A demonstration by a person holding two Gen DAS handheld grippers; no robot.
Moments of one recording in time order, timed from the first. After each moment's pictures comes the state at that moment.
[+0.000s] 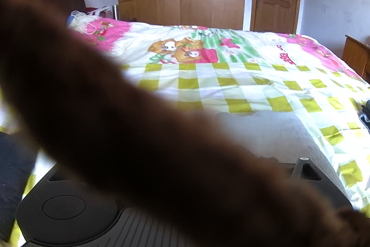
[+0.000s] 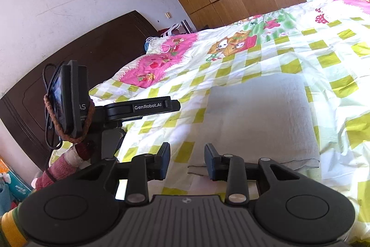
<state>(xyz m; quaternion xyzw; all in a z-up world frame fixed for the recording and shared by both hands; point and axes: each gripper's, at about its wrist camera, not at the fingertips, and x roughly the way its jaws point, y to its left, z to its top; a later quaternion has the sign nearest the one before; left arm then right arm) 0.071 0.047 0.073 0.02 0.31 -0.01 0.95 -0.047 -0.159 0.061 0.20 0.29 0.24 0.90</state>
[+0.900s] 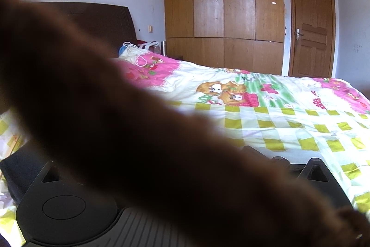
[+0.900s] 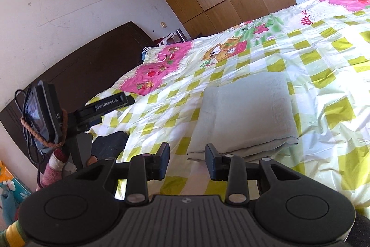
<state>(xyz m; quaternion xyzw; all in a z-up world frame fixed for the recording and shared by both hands) 0.010 0.078 0.099 0.00 0.21 0.09 0.97 -0.089 -0.188 0.066 0.23 0.28 0.23 0.90</state>
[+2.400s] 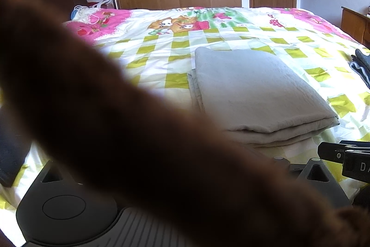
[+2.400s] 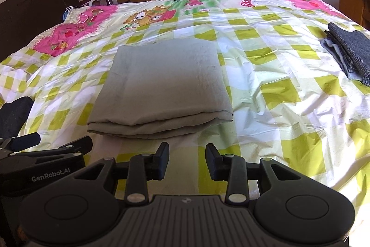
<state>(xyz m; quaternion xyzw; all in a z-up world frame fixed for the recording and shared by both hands) -0.022 0.013 0.017 0.06 0.35 -0.01 0.94 -0.054 -0.156 0.024 0.09 0.39 0.02 0.92</state>
